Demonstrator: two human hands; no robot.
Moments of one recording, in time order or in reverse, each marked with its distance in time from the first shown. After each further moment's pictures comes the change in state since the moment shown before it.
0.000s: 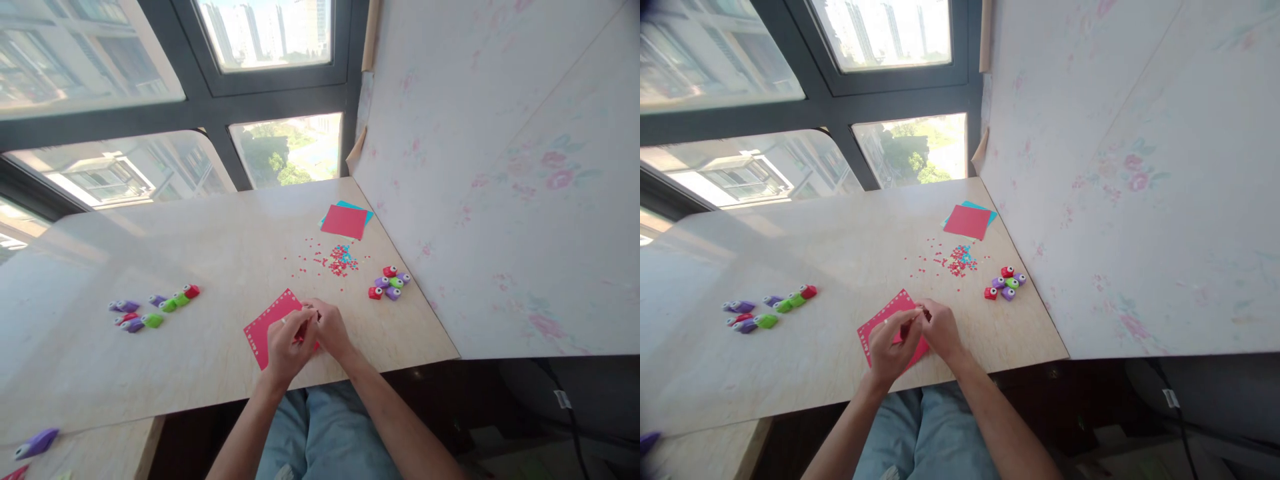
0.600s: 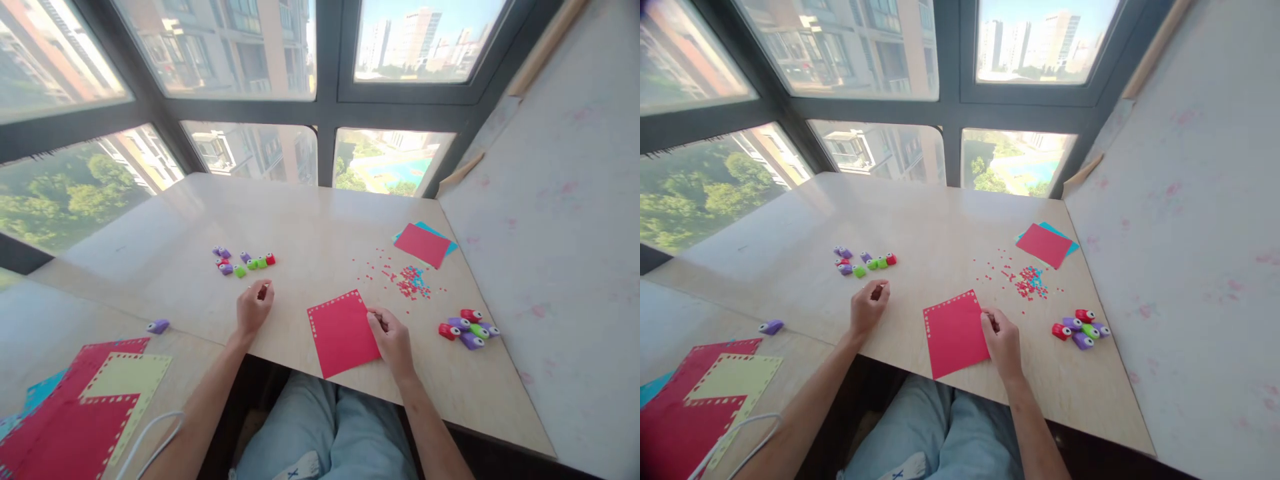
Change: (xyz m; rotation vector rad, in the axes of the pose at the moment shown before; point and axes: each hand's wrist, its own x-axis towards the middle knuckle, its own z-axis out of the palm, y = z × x) left_hand -0.044 -0.155 -0.138 0.451 0.232 -0.549; right_hand -0.004 0.010 0.000 -0.017 -0.003 0.089
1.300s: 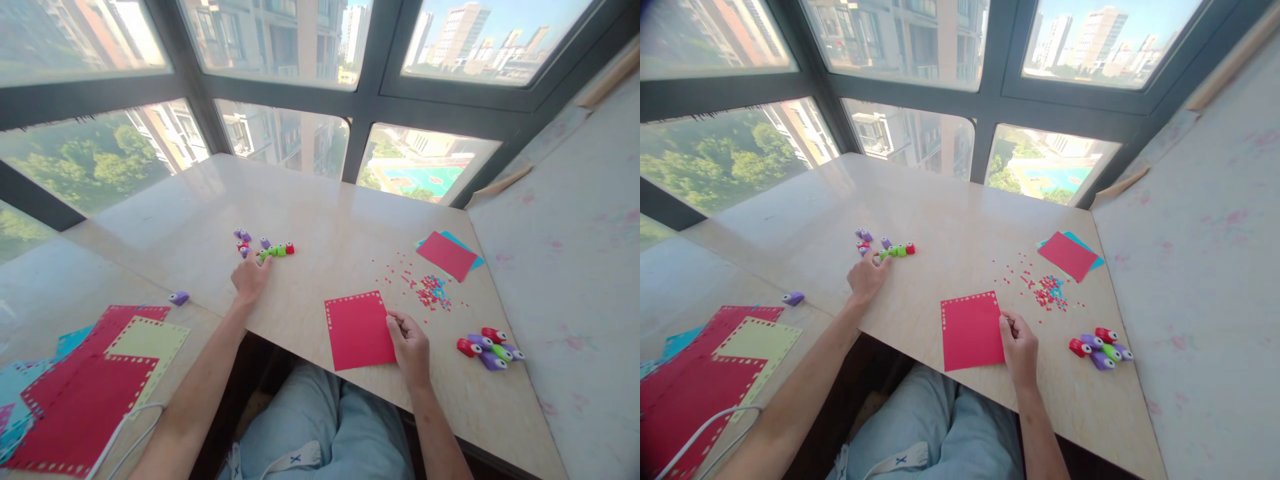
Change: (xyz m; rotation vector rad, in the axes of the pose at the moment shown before) left_hand 0.048 -0.030 -0.018 0.454 -0.072 -0.410; right_hand -0.003 -0.004 -0.003 -0.031 0.049 0.055
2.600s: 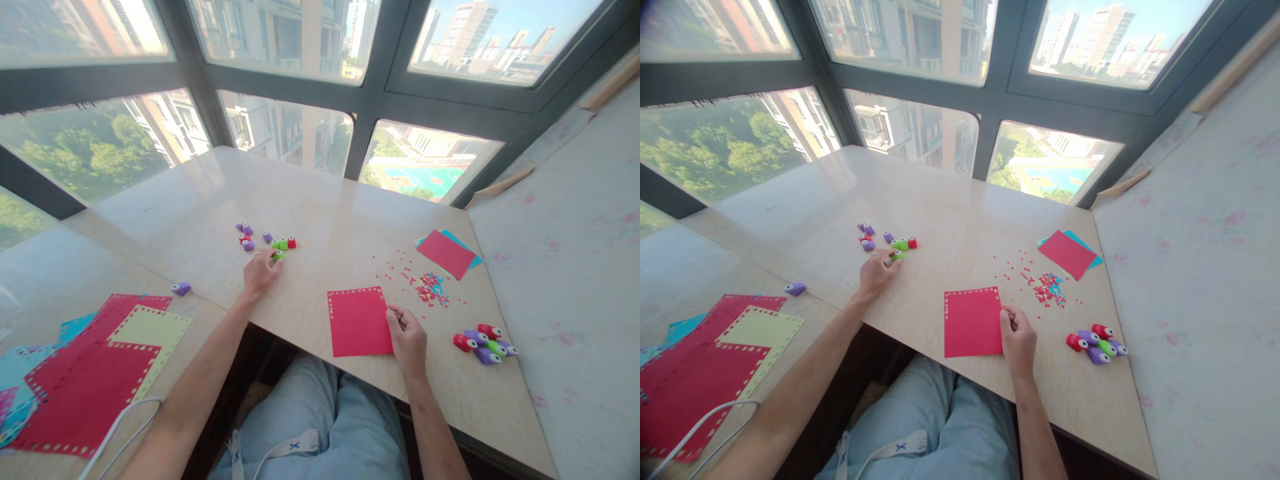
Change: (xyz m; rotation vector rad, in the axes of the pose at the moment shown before) left_hand -0.016 -0.001 0.007 -0.187 -0.034 0.328; right_hand 0.002 -0.002 0.003 -0.028 0.032 0.035
